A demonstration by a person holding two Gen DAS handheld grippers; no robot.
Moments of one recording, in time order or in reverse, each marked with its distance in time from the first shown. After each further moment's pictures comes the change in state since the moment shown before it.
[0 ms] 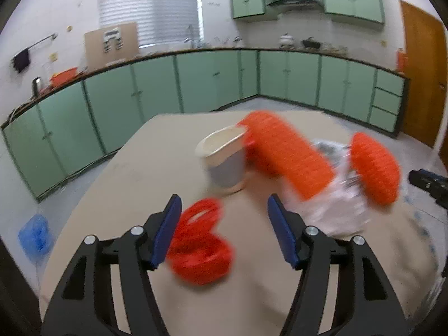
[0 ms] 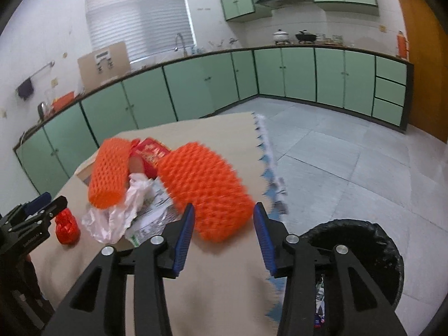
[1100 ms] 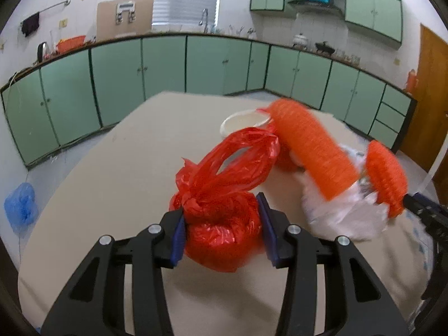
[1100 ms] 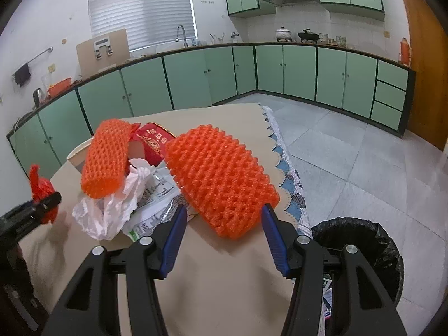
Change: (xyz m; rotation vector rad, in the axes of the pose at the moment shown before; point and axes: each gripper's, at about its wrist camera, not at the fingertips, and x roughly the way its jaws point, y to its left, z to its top) left arm 0.015 0.020 -0.003 -0.128 0.040 -0.061; right arm 0.013 0.015 -0.005 -0.030 0.020 -0.049
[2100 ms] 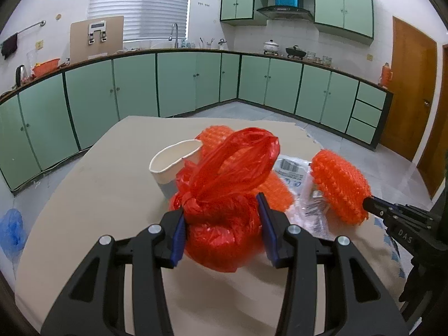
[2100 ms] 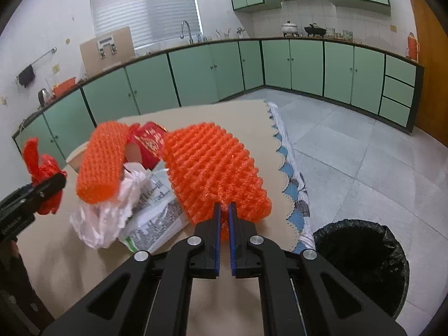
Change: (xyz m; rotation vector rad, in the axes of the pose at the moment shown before) left arm -0.007 -0.065 0.011 0.084 -0.057 -0.096; right arm 0.005 -0.014 0.007 0.007 0.006 0.060
